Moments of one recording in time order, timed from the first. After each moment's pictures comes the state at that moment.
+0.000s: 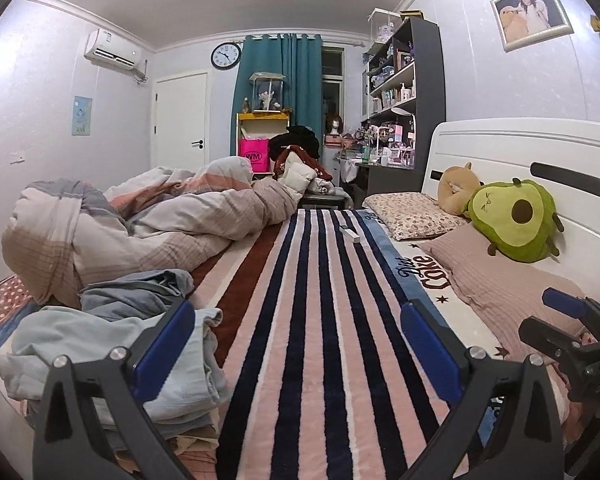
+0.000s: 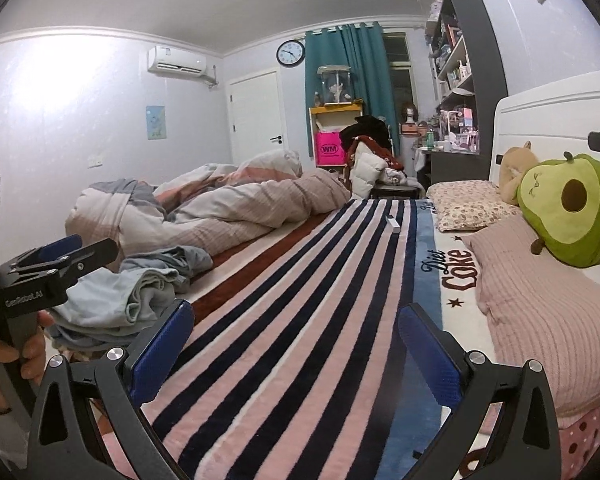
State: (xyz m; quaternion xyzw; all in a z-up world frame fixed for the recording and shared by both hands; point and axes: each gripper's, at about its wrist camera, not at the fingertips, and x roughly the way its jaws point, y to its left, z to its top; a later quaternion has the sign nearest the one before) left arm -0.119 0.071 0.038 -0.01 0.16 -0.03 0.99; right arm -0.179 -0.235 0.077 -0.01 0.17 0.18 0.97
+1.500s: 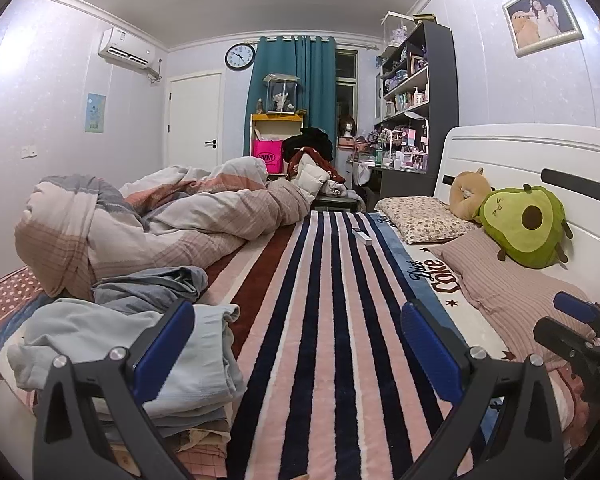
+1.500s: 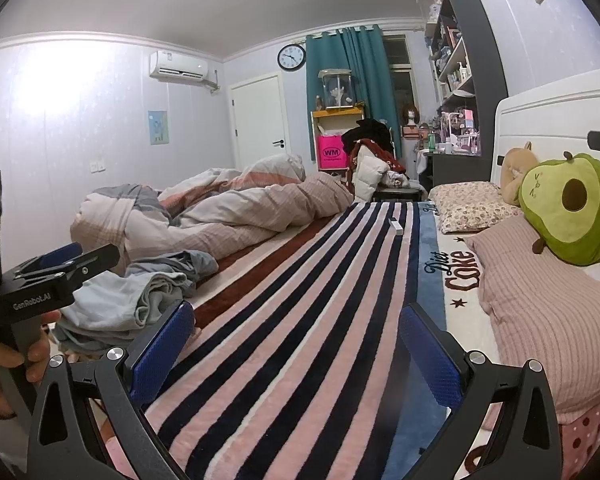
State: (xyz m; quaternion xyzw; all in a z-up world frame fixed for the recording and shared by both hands) left arm -0.128 0.089 0.037 -0.02 0.15 -0.01 0.99; right arm -0.183 -0.220 0.076 -0.02 0.17 0.18 0.97
